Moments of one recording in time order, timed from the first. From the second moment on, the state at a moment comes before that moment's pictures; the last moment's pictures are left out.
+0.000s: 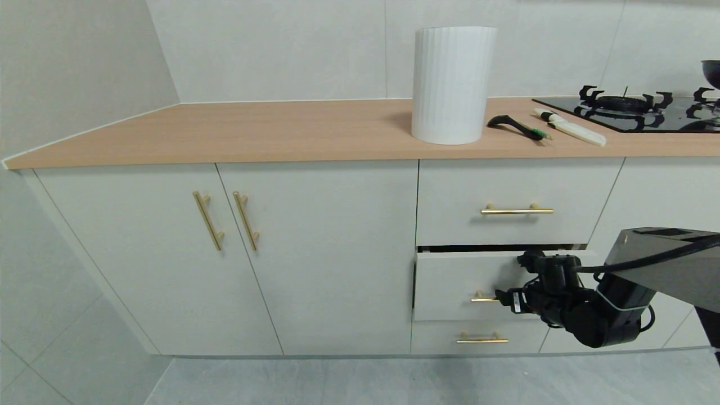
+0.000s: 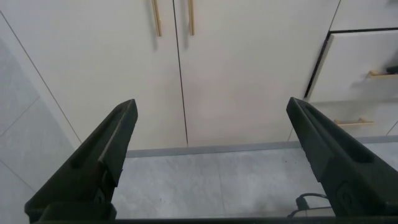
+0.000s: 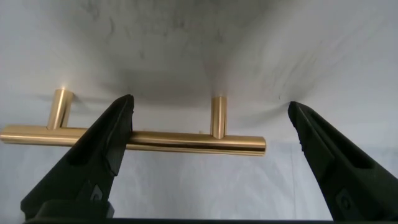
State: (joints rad) left arm 0.00 0.00 0.00 0.01 -0.06 0.01; right arm 0.13 2.47 -0.91 -0.90 -0.12 0.01
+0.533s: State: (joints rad) left arm 0.00 0.00 0.00 0.01 -0.06 0.01; right arm 0.15 2.07 -0.83 -0.53 -0.07 0.03
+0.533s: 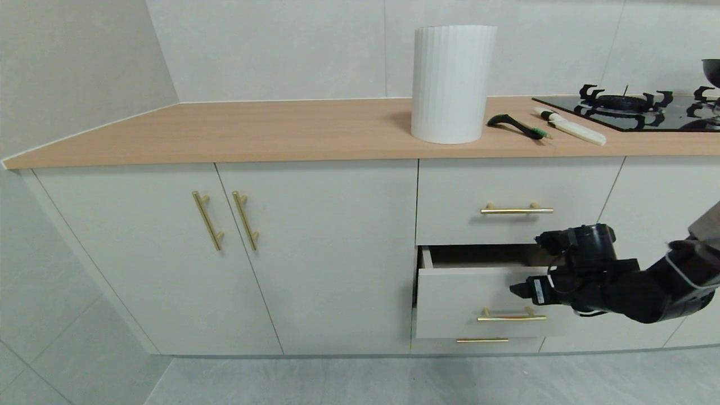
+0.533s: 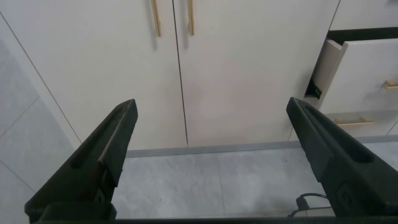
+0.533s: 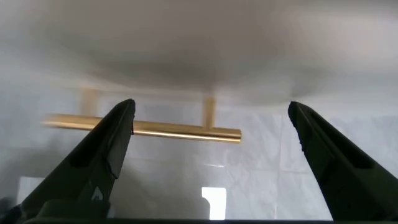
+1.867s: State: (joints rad) left arm 0.00 0.00 0.00 0.01 -0.06 0.01; right arm 0.24 2.28 -0.84 -1.05 -0.18 0.08
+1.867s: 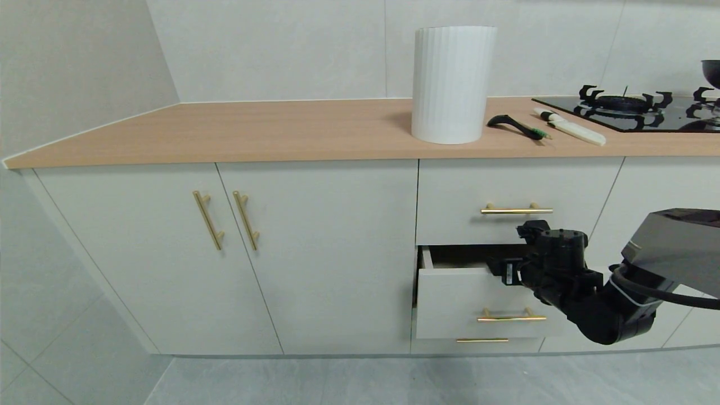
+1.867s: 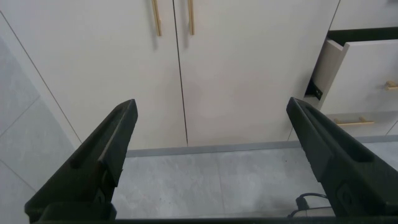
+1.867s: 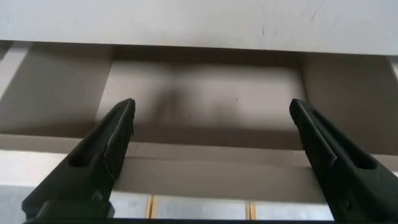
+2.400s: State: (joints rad) left arm 0.00 0.00 0.00 0.01 -0.06 0.01; right arm 0.24 2.23 -0.82 -0.91 -0.17 0.08
